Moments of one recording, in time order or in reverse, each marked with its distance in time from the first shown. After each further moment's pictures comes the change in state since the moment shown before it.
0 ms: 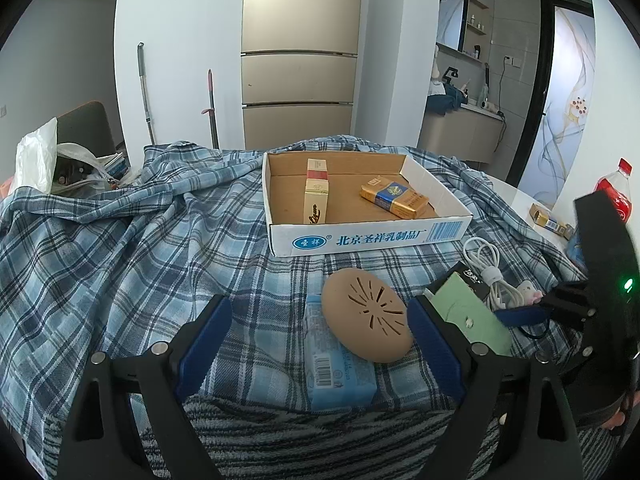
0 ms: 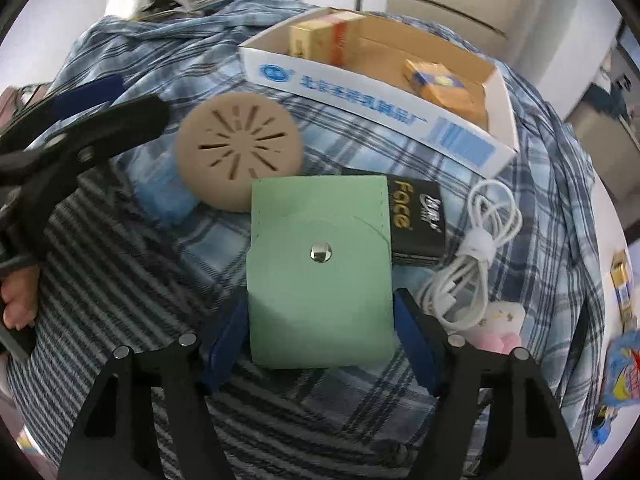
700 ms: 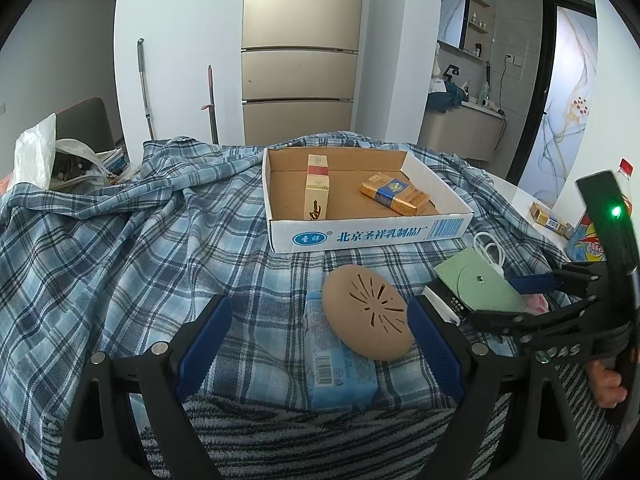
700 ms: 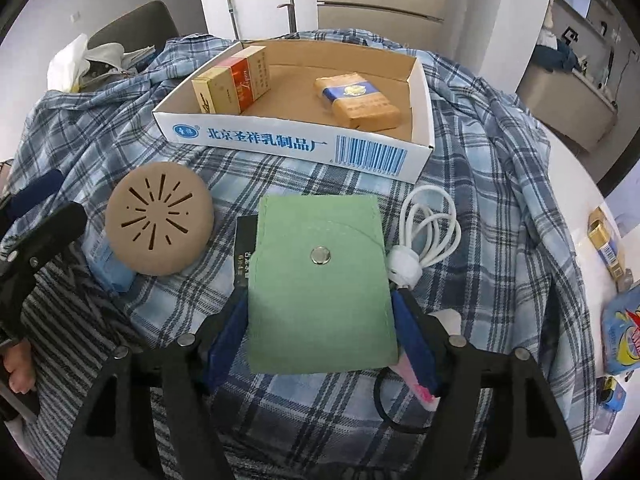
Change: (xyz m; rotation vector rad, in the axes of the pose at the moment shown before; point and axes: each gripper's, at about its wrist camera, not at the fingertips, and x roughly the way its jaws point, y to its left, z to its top) left arm 0.002 0.001 -0.002 -0.003 0.013 -0.004; right arm -0.010 -0.048 0.010 0.208 -0.054 -0.024
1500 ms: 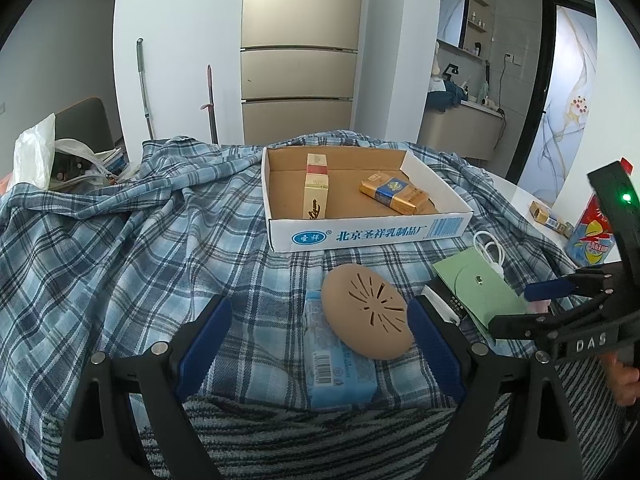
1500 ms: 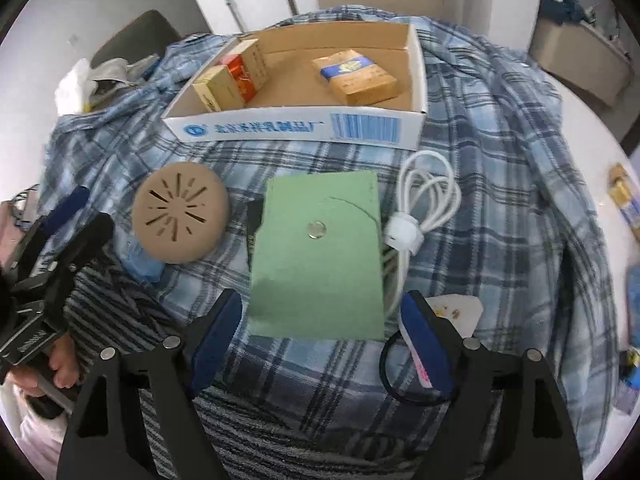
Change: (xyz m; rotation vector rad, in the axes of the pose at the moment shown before) left arm 0.000 0.001 0.001 0.001 0.005 -0.002; right arm -0.009 -0.006 -0.003 0.076 0.078 0.038
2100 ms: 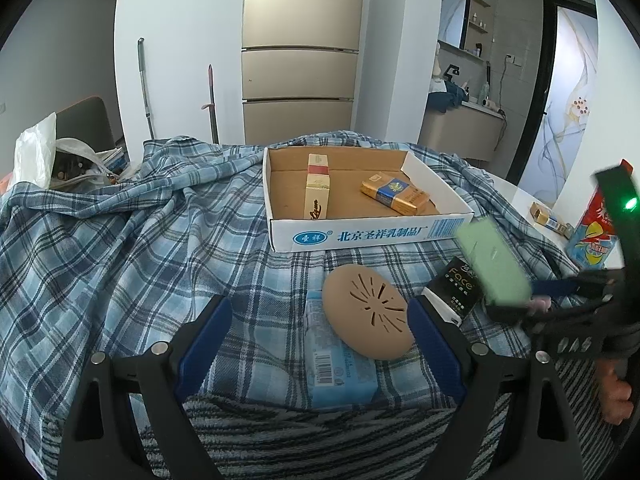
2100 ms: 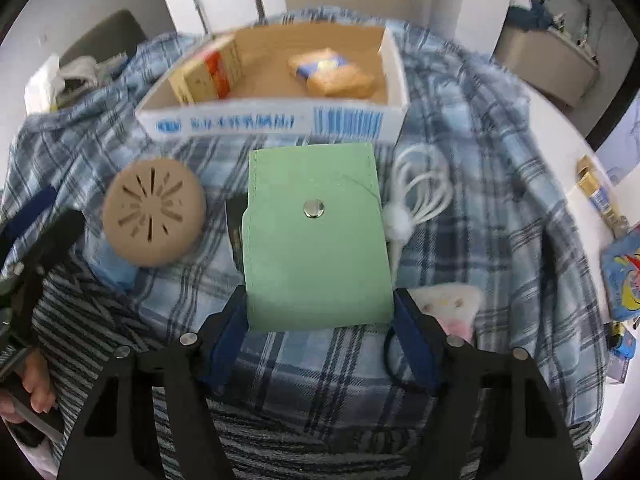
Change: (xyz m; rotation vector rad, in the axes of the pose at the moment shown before) left arm 0.000 0.002 0.001 -0.005 0.000 0.000; right arm -0.005 0.010 -0.001 0.045 -0.085 -0.107
